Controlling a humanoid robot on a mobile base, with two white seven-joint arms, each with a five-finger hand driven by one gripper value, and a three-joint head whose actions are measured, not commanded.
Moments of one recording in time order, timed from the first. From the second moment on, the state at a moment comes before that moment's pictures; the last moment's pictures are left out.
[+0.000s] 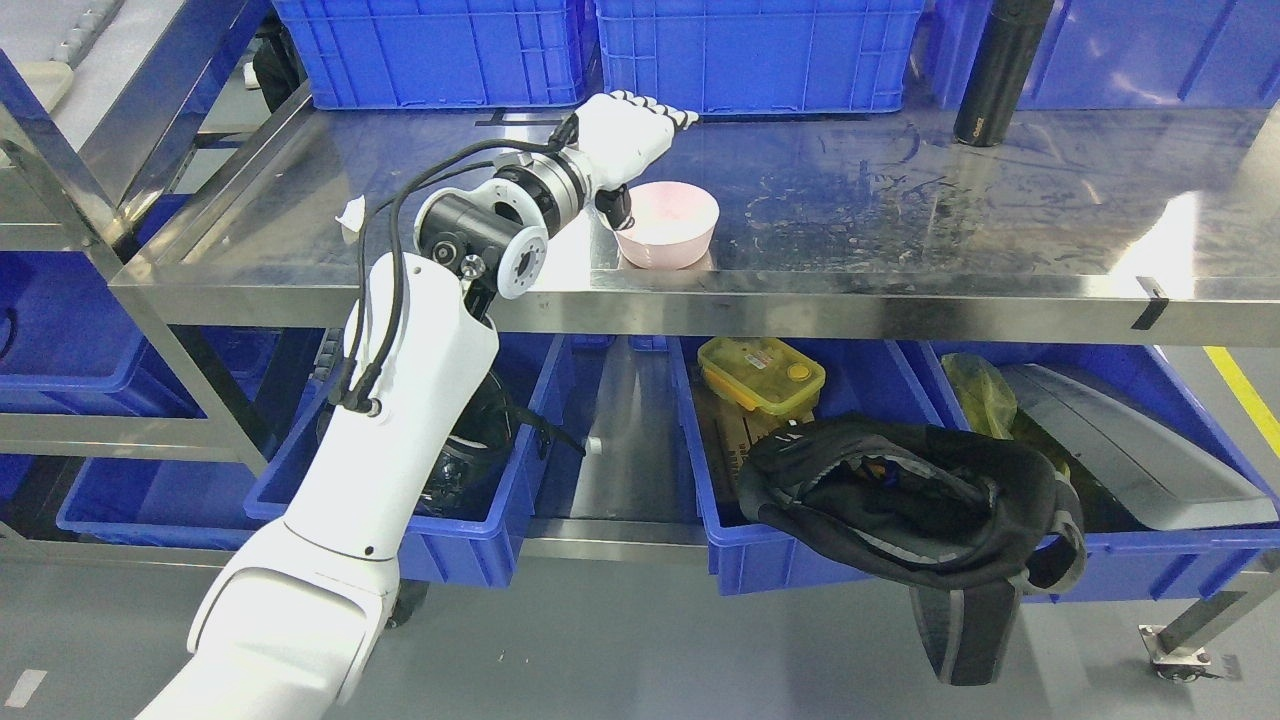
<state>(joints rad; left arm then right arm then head) -0.80 0.08 -0.41 -1.35 -1.19 -0.08 -0.65 0.00 0.00 0.20 0.00 0.13 -0.08 -0.05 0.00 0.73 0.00</state>
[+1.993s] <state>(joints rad) -0.86 0.00 -0.46 -1.11 -1.21 0.05 -0.66 0.00 0.00 0.20 0.00 0.13 -0.08 -0.05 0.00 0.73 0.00</state>
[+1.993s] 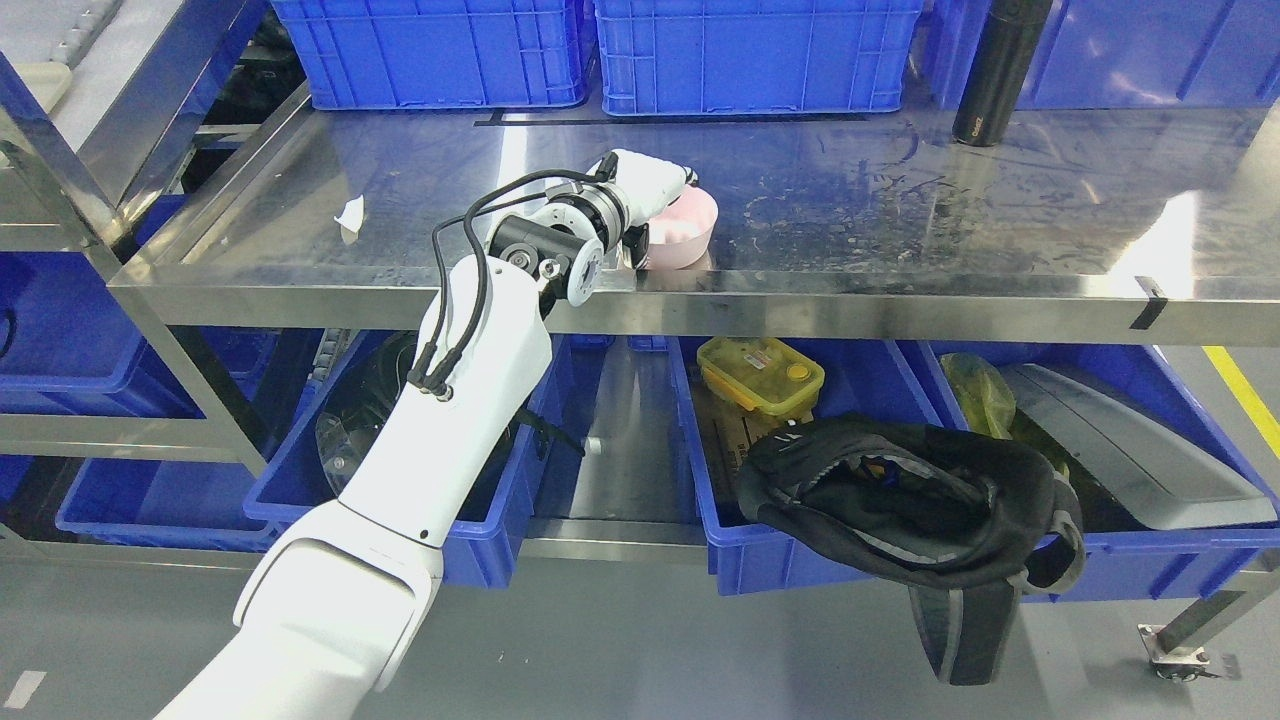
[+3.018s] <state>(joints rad) -0.92 0.00 -0.49 -1.01 -1.00 0.08 -0.72 0.00 0.00 0.20 0.00 0.13 -0.08 -0.05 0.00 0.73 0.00</state>
